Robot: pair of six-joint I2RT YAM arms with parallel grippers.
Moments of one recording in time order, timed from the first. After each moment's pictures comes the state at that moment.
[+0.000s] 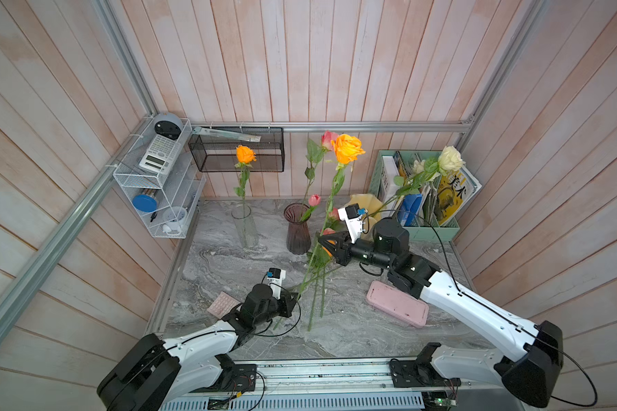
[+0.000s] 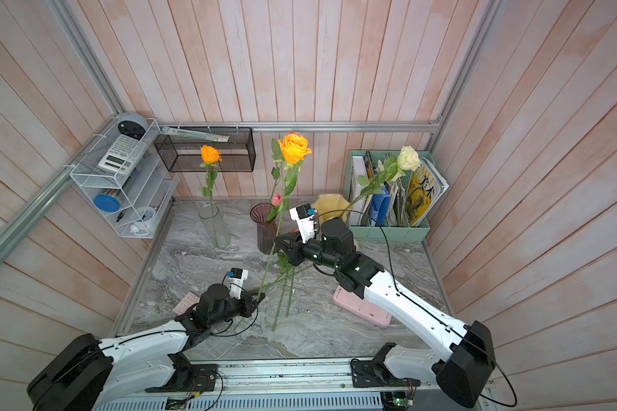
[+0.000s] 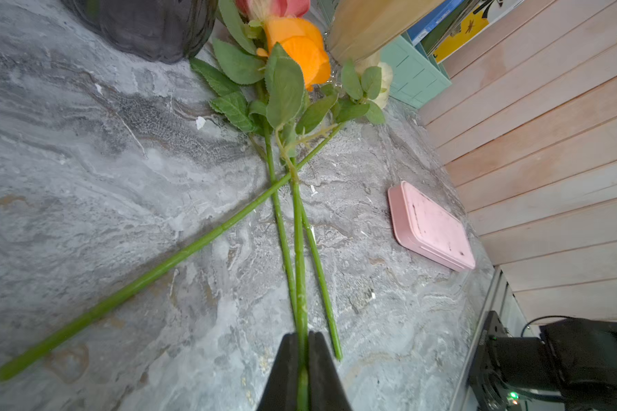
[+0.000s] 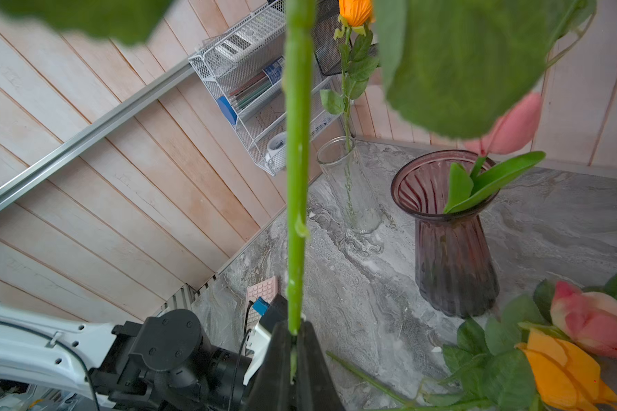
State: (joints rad) left arm -0.68 1.16 0.21 0.46 0.20 -0.64; right arm 0.76 1.25 1.09 -0.04 -0.35 0.42
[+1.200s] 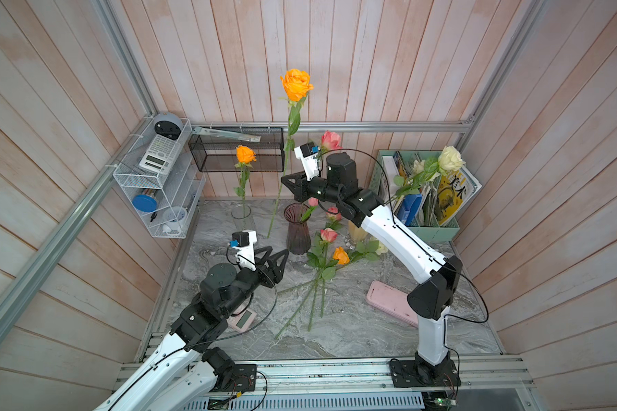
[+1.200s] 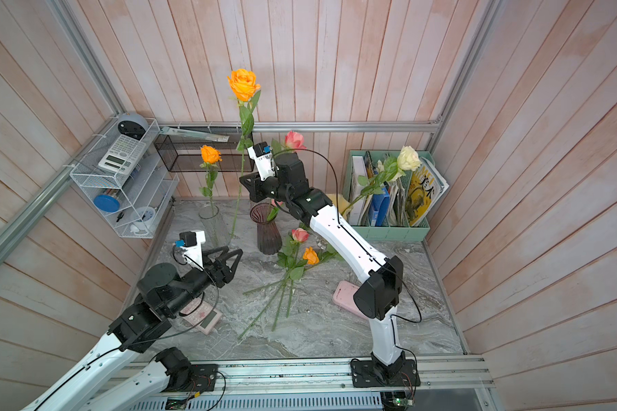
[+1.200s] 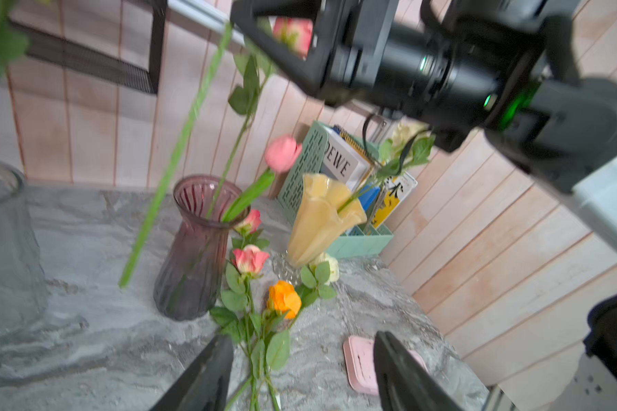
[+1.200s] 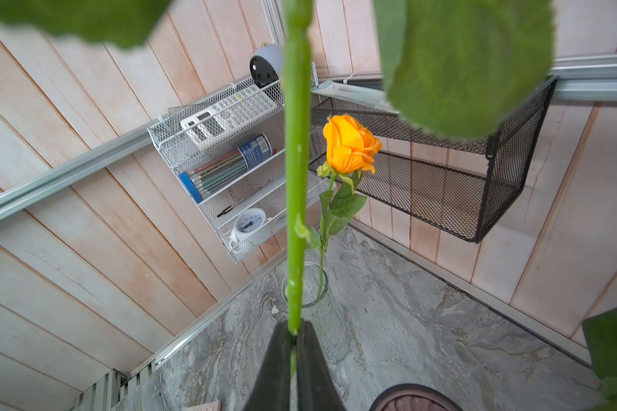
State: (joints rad) left arm -0.61 0.71 0.81 -0.19 -0.03 -0.41; right arm 0.73 1.99 2.14 -0.32 -0.35 0.25
